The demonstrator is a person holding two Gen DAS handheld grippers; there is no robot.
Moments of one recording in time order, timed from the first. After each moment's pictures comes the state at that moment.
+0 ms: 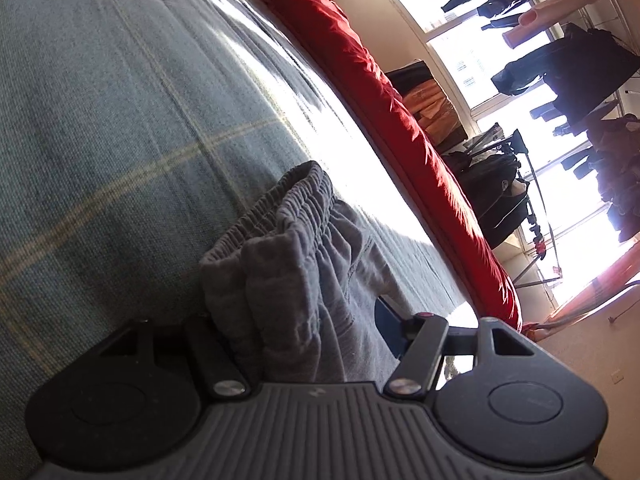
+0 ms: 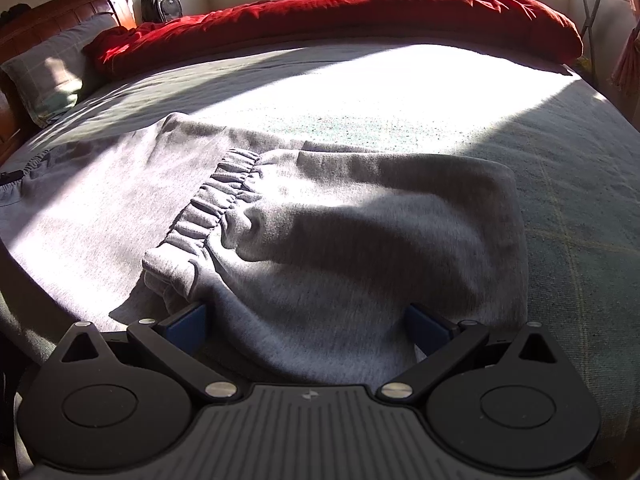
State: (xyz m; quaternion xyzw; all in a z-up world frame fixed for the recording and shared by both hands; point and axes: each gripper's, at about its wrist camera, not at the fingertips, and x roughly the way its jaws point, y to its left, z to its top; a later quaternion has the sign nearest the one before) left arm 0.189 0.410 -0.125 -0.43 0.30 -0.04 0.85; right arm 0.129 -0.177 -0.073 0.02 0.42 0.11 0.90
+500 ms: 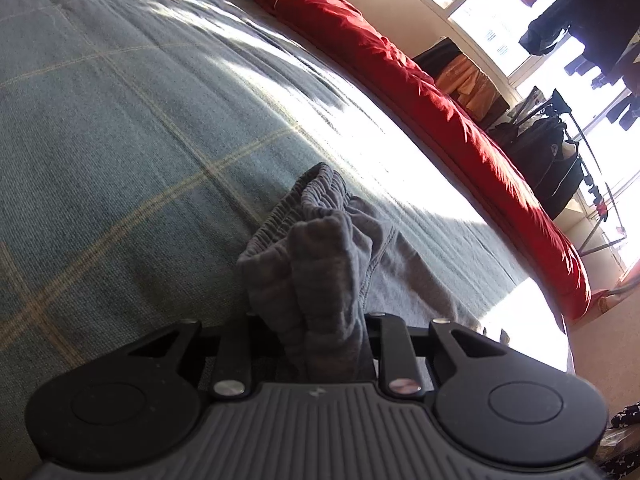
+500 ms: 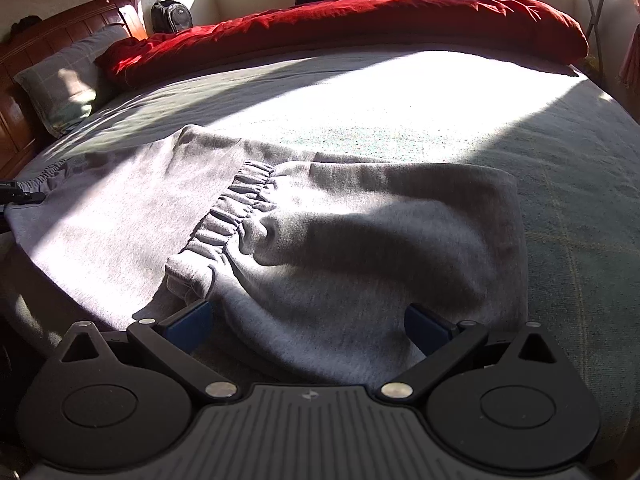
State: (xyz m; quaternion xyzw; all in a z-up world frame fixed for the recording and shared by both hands) left arm 0.186 0.386 -0.089 -0.34 0.34 0.03 0.88; right arm 0.119 -0.182 -0.060 0.04 0.40 0.13 0.90
